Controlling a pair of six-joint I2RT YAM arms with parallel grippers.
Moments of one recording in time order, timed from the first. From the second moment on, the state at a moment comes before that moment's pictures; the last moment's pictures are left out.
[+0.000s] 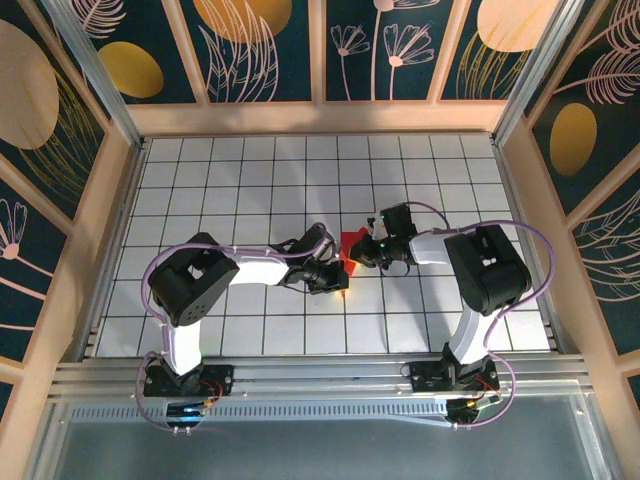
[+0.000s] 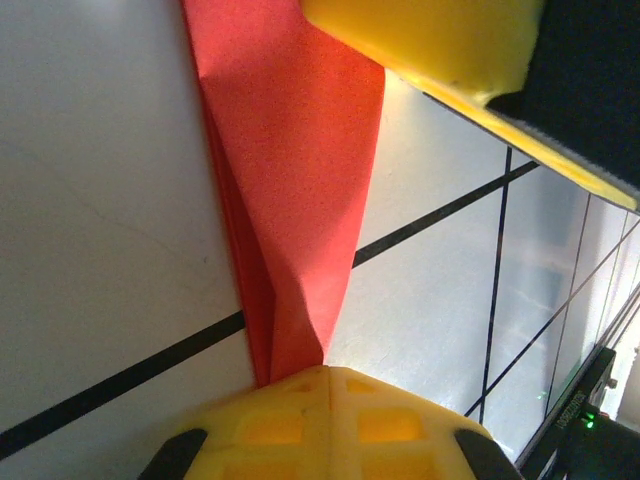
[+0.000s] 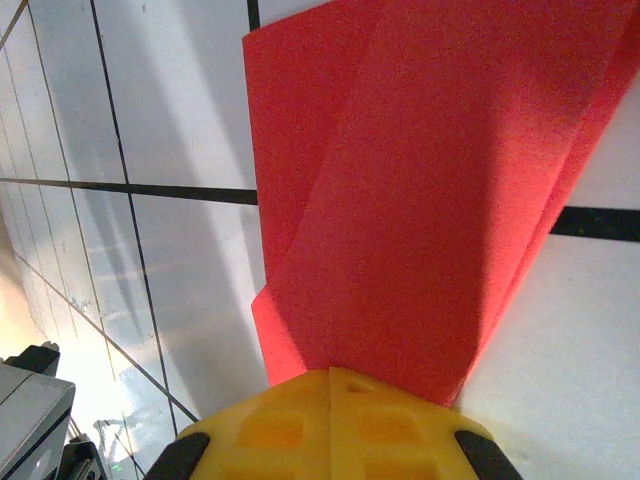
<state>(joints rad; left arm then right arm) -0.84 1.91 0.96 0.01 0.46 -0.93 0.41 1.79 0.77 0.03 -0.59 0.68</state>
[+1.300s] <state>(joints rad) -0.85 1.91 0.98 -0.03 0.41 -0.89 0.43 1.76 0.76 0.03 -0.55 0.64</state>
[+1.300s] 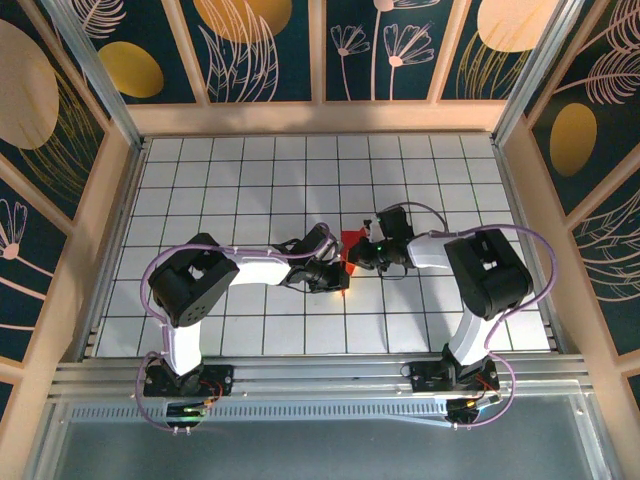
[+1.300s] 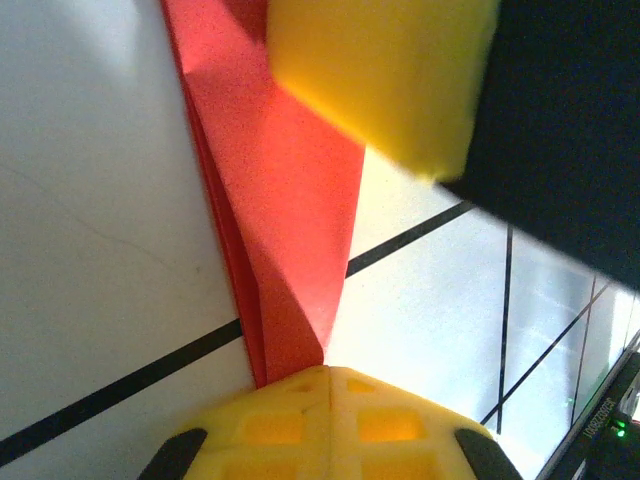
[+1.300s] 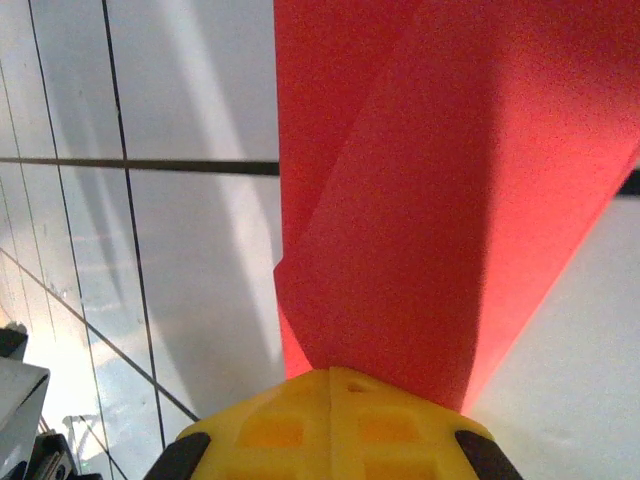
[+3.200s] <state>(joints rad) -0.85 1.91 0.99 -0.03 0.38 -0.89 0.26 1.92 0.93 0.04 -0.67 0.56</state>
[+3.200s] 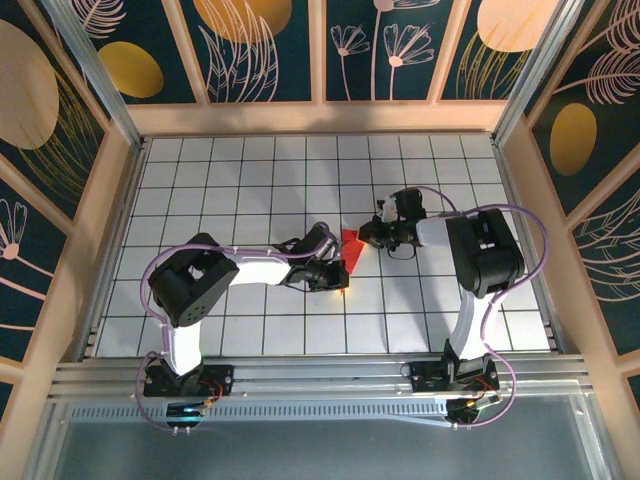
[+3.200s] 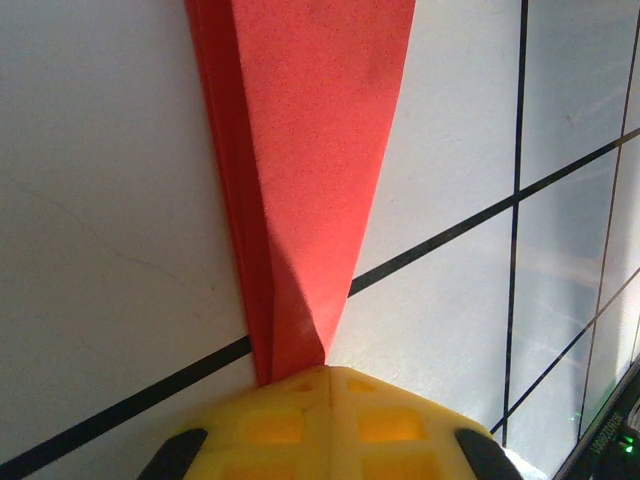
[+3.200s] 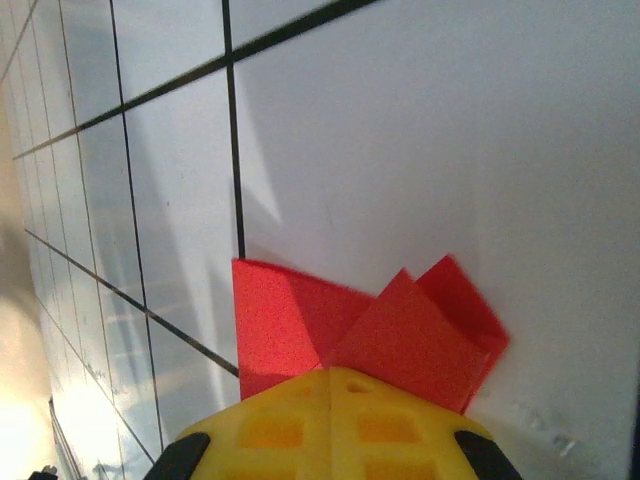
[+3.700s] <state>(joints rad) -0.85 1.91 0.99 -0.03 0.38 -0.89 0.14 1.91 1.01 -0.03 -0.60 0.51</state>
